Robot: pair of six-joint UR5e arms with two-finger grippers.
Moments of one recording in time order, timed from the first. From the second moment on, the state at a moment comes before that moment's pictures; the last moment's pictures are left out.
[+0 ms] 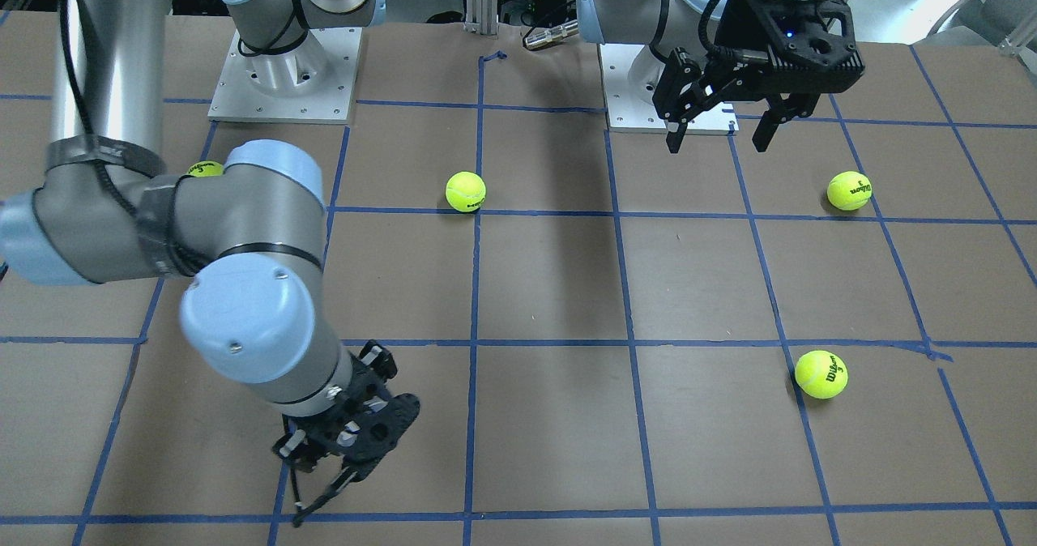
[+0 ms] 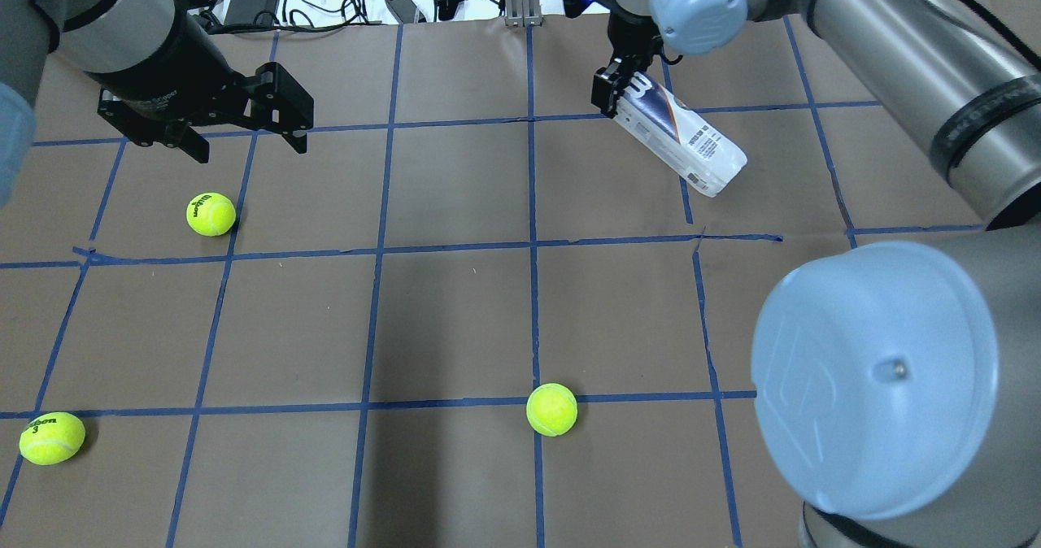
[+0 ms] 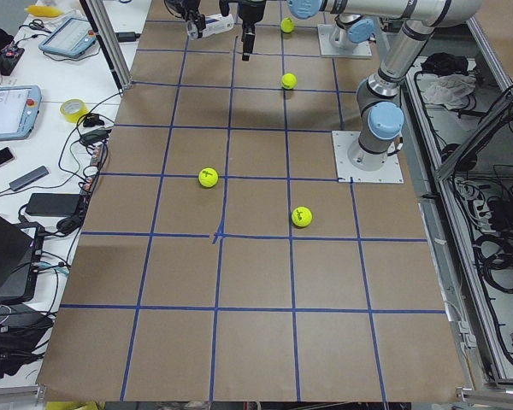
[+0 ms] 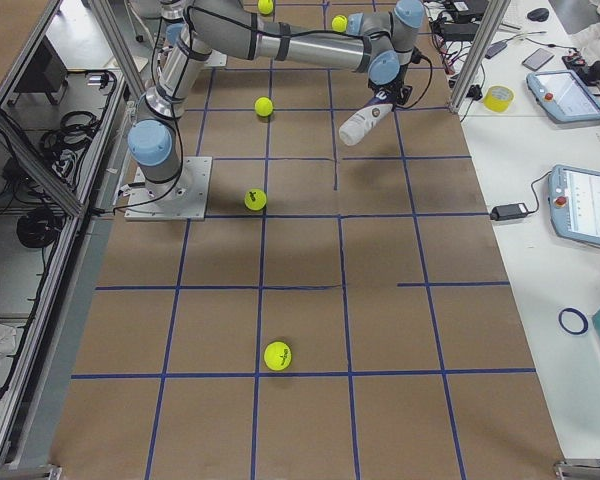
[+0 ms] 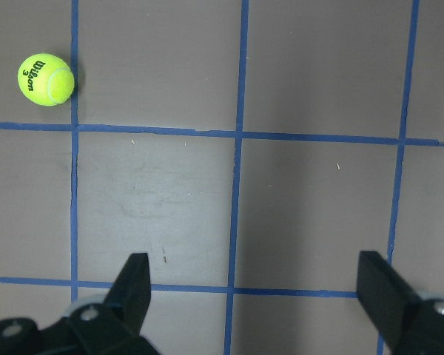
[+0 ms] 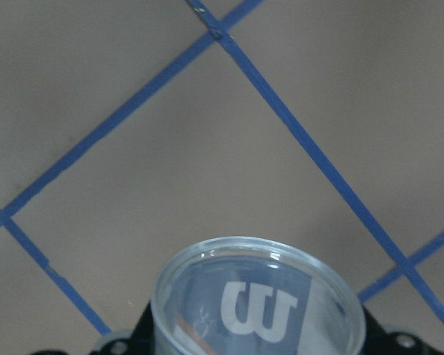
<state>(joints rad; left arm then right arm) -1.56 -1.46 -1.62 -1.48 1.57 -0.06 1.75 -0.95 1.19 -1.83 -1.54 -0.79</state>
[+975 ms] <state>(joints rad) -1.56 -1.49 -1.62 -1.43 1.57 -0.05 2.04 -0.91 1.26 -1.96 -1.53 -1.11</state>
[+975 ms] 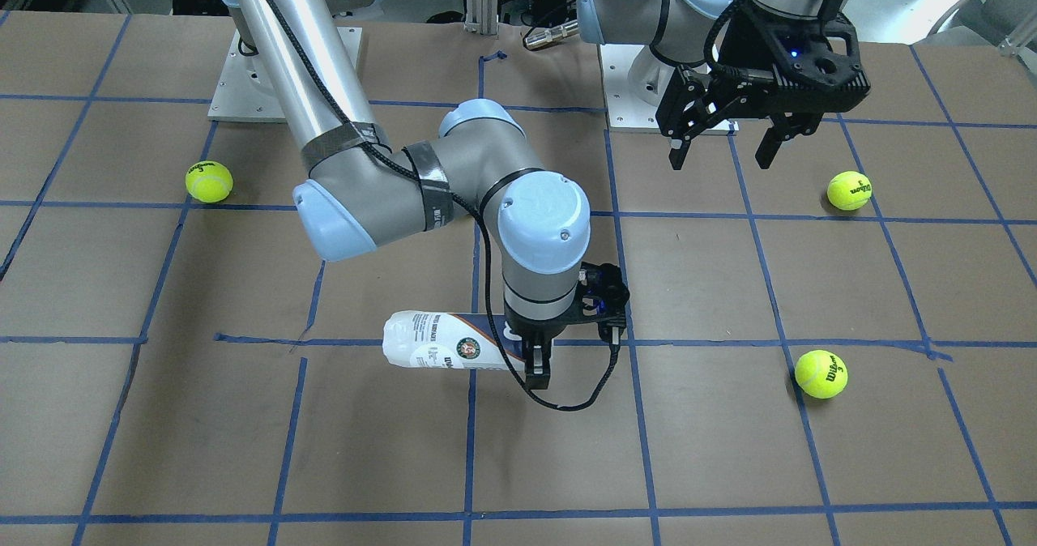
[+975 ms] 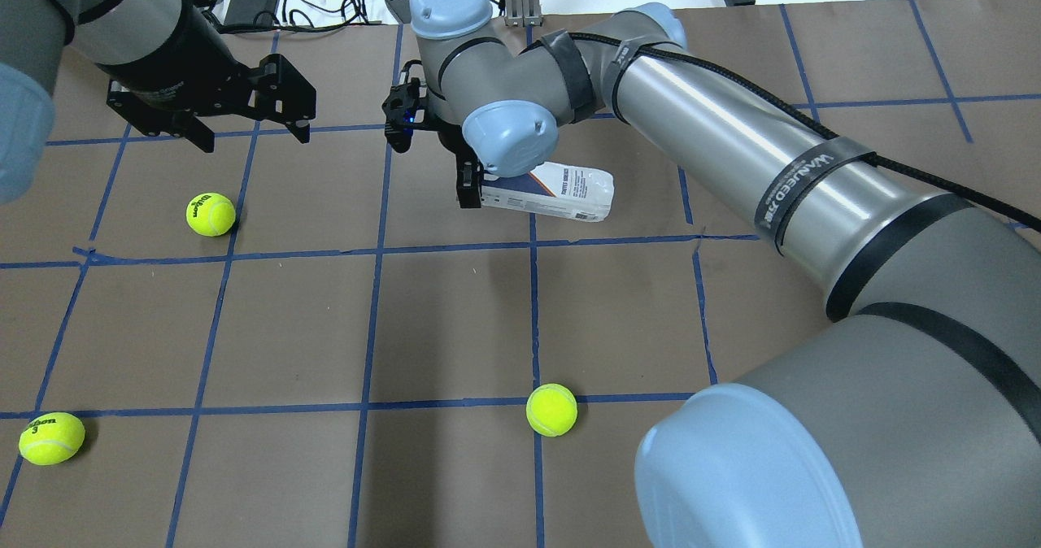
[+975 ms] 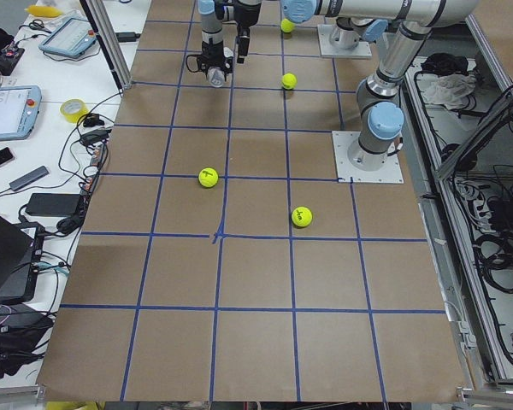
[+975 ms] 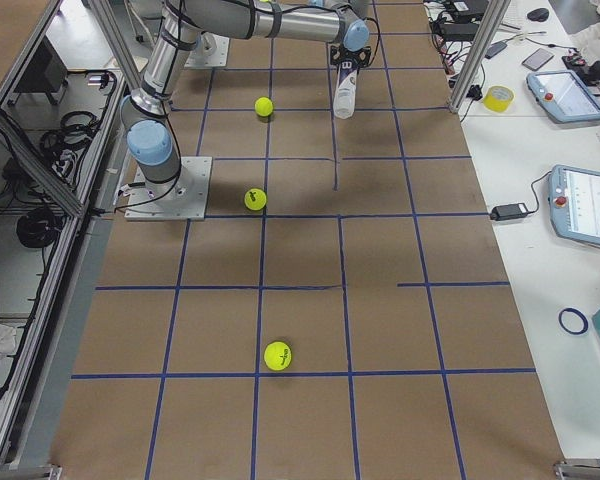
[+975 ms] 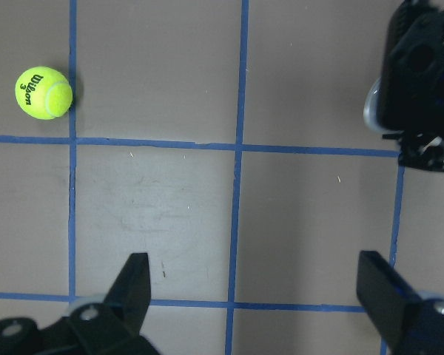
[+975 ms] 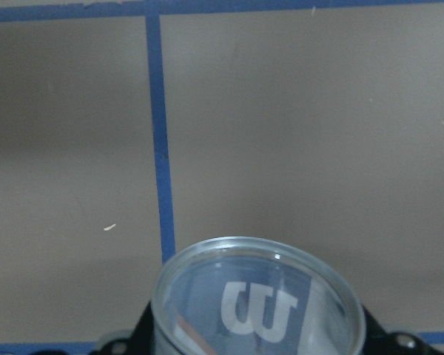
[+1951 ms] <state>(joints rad) -1.57 -1.46 -1.63 -1.42 1.57 -0.06 2.12 -0.85 1.28 -2.01 -1.42 -1.21</state>
